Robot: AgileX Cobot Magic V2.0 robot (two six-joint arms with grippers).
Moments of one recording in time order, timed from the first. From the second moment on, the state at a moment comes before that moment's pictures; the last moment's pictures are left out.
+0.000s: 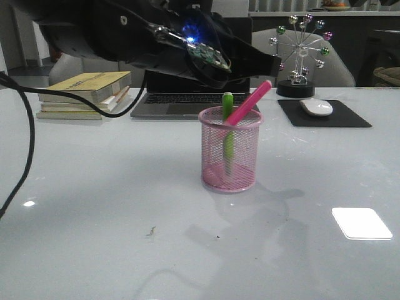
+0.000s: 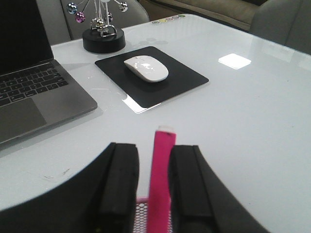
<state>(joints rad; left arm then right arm) -0.76 1.93 -1.21 -0.05 -0.39 0.01 0.15 1.30 -1.11 0.18 0.50 -0.19</state>
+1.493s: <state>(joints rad) -0.39 1.41 -1.15 -0.05 0.00 0.01 0.15 1.11 -1.08 0.12 0.36 -0.19</state>
